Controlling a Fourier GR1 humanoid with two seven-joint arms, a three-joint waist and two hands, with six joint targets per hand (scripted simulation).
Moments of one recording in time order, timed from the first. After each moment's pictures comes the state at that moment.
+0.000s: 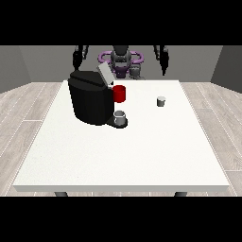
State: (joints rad) left arm 0.00 0.10 0.00 -1.58 0.01 0.01 0.00; right arm -0.04 -0.09 0.02 -1.58 0.03 -0.06 0.00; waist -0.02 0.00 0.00
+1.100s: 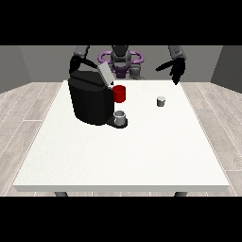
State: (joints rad) left arm -0.19 0.47 0.09 -1.33 -0.18 -0.26 -0.18; right arm -0.10 -0.07 0.03 -1.55 0.15 -0.15 -0.02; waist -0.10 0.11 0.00
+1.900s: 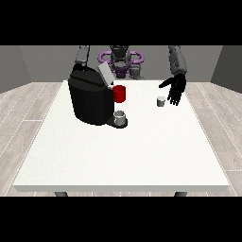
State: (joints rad) left arm -0.41 0.54 0.05 -1.00 -0.42 -0.23 -0.22; right arm -0.22 -0.03 0.04 -1.47 0.16 -0.16 0.02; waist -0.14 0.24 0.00
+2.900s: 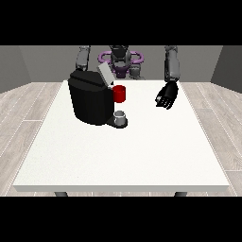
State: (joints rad) left arm -0.53 0.48 -0.09 -0.78 -0.77 -0.02 -0.27; right arm -0.26 -0.02 0.03 -1.33 0.15 -0.13 -0.04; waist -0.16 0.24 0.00
